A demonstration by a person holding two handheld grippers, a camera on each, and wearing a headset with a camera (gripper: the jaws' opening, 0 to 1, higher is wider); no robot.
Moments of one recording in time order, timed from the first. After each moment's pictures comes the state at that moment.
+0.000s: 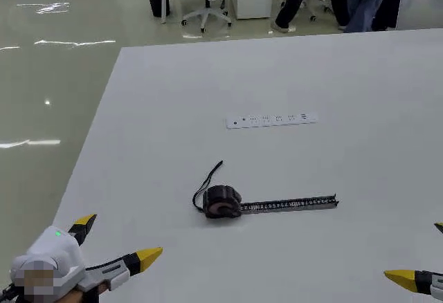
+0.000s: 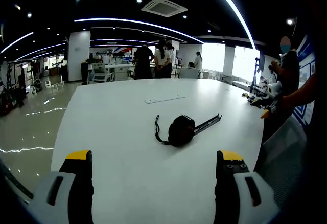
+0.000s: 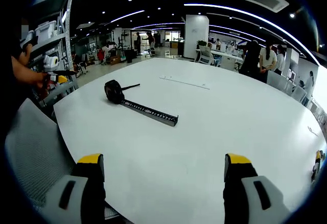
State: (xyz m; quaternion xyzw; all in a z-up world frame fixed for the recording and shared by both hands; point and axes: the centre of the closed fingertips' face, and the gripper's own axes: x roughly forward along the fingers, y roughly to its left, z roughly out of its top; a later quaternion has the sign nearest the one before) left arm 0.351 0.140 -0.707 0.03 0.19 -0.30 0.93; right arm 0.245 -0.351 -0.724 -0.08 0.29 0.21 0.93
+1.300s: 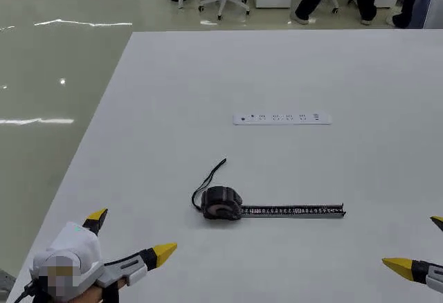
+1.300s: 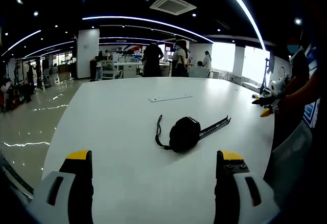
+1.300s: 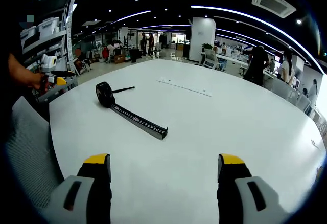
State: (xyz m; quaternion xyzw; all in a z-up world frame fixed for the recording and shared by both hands) left arm 0.373 0.097 -0.713 0.03 0.20 -0.26 0.95; right arm 0.310 -0.362 -0.734 -0.10 0.28 0.23 0.93
